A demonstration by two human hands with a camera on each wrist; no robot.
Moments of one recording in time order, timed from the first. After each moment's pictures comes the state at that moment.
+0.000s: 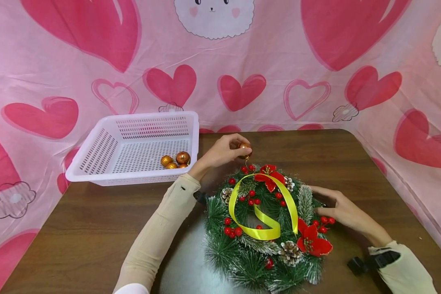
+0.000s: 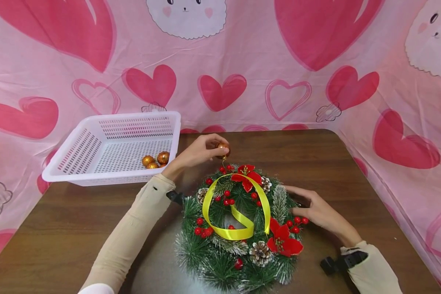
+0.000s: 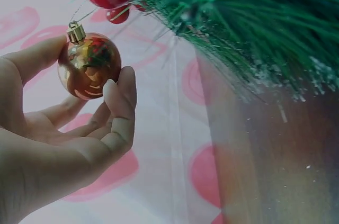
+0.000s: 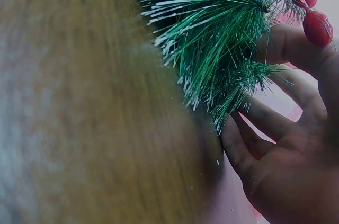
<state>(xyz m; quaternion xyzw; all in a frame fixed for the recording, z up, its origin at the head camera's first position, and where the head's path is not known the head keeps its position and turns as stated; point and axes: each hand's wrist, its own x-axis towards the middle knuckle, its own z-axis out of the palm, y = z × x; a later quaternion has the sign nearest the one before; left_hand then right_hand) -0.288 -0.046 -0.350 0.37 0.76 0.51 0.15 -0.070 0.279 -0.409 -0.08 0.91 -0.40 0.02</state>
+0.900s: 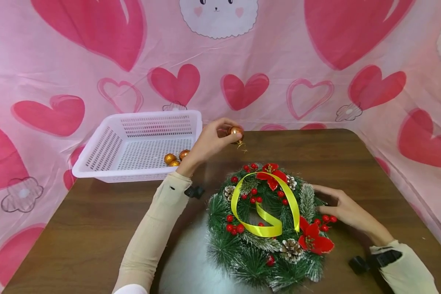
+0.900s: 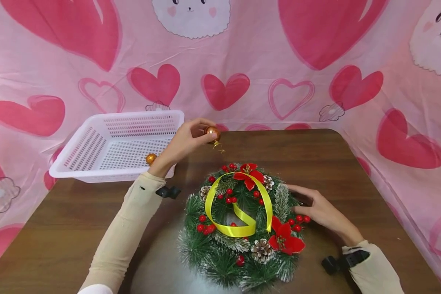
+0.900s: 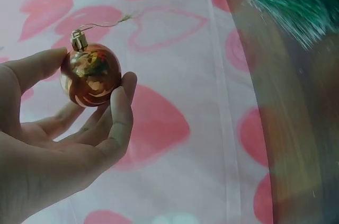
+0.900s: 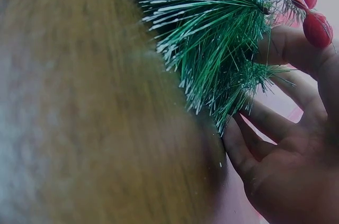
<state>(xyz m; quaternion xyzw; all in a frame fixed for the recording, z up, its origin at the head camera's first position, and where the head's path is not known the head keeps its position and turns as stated) -0.282 -0.073 -0.317 0.33 0.76 0.55 0.03 -0.072 0.282 -0.409 -0.09 0.91 -0.41 0.01</state>
